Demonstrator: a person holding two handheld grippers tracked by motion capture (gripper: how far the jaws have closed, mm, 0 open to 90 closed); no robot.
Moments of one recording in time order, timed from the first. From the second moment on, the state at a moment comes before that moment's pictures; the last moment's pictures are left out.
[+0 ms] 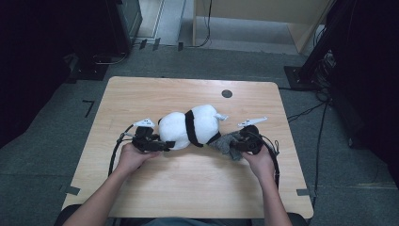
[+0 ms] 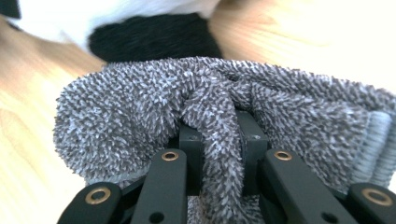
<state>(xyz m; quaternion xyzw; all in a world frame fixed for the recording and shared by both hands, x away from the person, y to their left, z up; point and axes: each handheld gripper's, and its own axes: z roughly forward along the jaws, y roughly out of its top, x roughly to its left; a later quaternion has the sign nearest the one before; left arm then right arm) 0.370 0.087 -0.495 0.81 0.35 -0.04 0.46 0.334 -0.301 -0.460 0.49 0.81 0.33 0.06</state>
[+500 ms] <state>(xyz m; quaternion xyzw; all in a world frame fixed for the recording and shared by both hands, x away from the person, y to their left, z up) 0.367 0.089 -0.494 0.81 0.36 -0.04 0.46 0.336 -0.325 -0.439 0.52 0.76 0.38 0.11</state>
